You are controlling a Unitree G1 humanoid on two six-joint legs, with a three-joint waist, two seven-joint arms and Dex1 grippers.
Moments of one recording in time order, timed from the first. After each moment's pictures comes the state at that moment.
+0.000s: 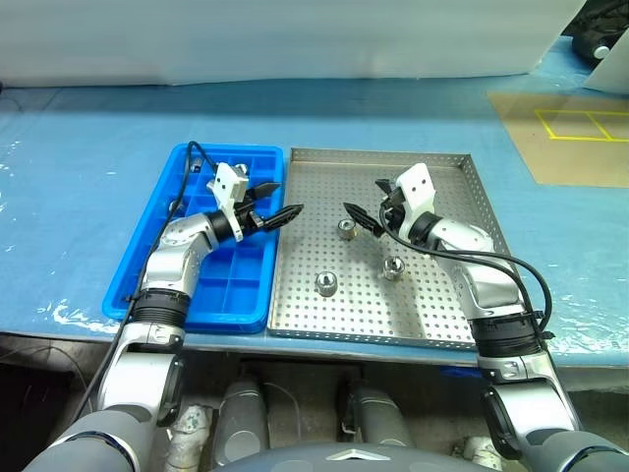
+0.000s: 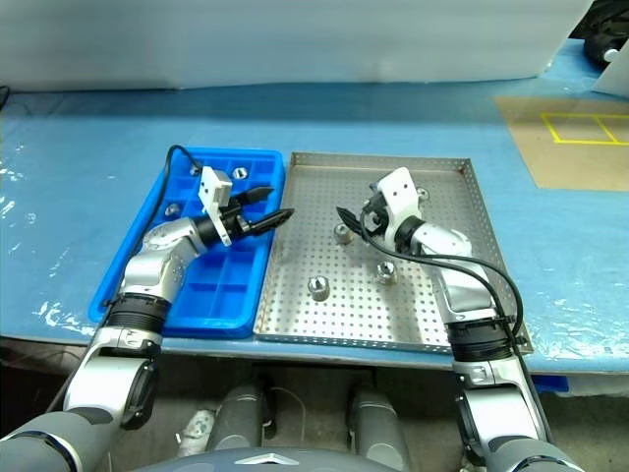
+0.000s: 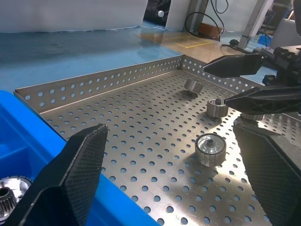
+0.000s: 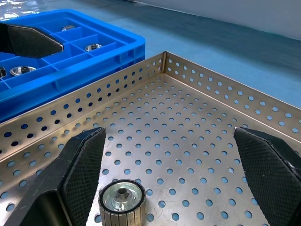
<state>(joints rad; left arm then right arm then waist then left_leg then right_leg) -0.63 0.30 0.06 0.44 -0.35 0.17 -0.97 -0.49 -0.36 0.04 0.01 0.18 0.42 0.57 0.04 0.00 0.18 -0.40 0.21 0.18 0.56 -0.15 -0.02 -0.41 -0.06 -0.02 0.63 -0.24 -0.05</state>
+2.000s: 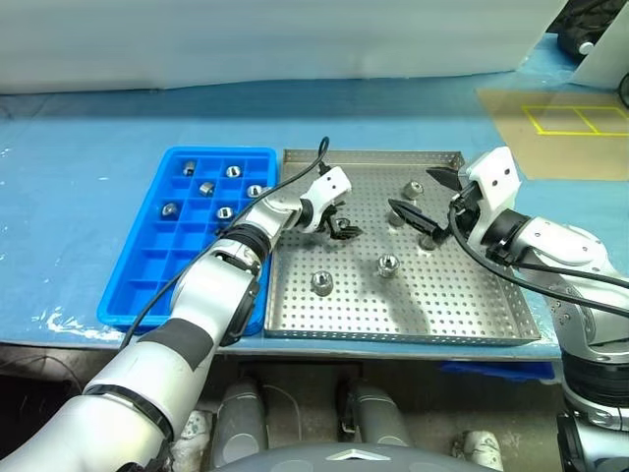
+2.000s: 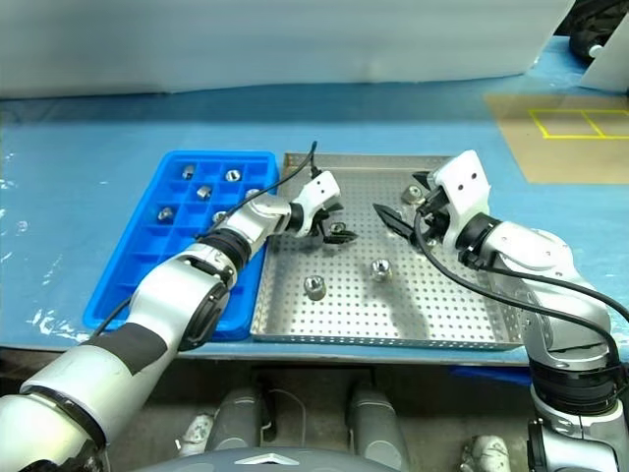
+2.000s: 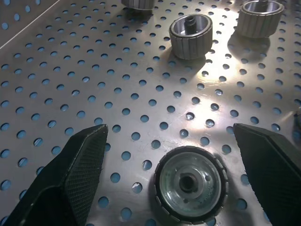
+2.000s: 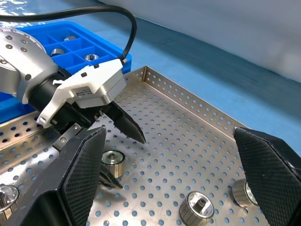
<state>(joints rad) -1.22 0.01 -0.14 1.36 0.12 -0.06 -0.83 -0.32 -0.66 -0.17 -0.52 0.42 0.76 0.57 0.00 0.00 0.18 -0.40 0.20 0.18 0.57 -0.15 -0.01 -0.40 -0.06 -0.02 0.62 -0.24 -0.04</state>
